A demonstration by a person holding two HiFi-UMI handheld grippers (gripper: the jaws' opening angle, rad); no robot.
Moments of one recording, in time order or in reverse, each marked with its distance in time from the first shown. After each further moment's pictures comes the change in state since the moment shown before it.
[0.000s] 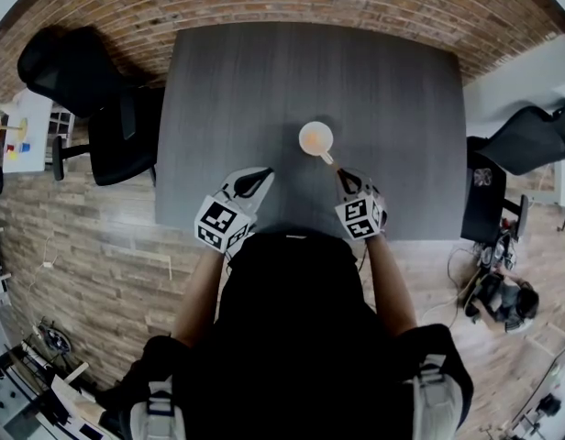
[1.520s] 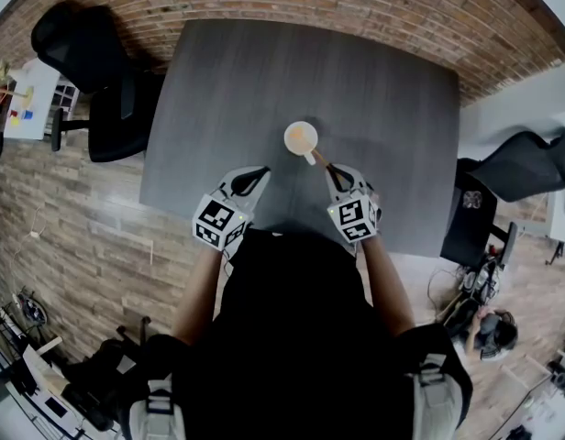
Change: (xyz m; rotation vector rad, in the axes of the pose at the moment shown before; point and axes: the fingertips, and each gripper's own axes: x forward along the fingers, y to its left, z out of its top) left arm 0.030 -0.042 0.006 -0.049 -0.029 0.124; right arm -0.035 -0.031 0.032 -0.123 -0.163 0.109
